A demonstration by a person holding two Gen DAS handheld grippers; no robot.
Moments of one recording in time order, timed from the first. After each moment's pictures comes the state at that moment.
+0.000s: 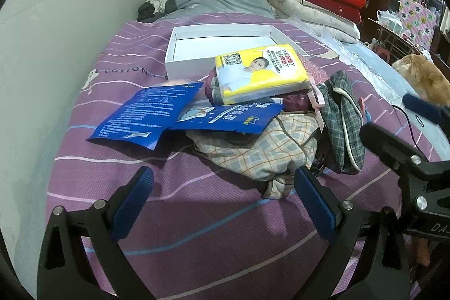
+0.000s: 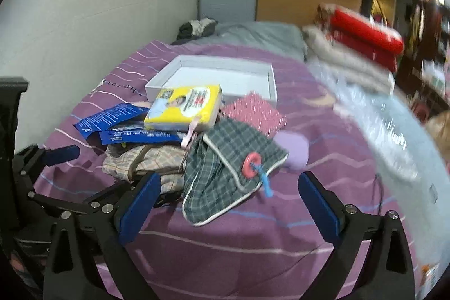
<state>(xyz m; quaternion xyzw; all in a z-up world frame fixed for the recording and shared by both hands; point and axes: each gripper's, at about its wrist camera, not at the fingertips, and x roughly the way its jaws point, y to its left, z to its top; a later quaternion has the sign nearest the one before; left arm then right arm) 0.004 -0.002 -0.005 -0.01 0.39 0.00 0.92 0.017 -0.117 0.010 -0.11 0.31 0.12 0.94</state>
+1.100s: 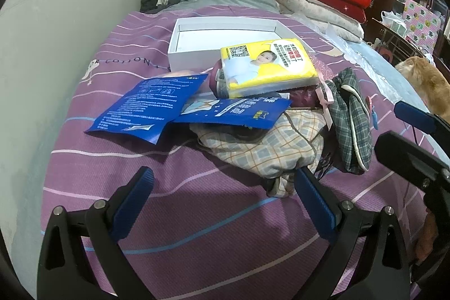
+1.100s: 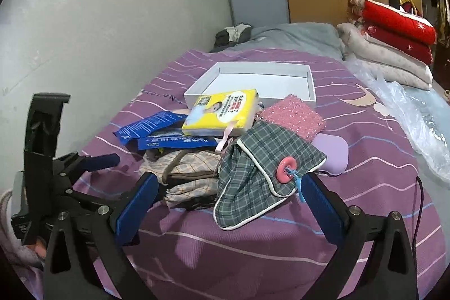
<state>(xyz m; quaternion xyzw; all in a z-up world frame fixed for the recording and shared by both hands) 0.006 0.005 -0.011 -0.01 0.39 0.01 0.92 0.026 -0.131 0.001 -0.03 0.31 0.24 0.92</state>
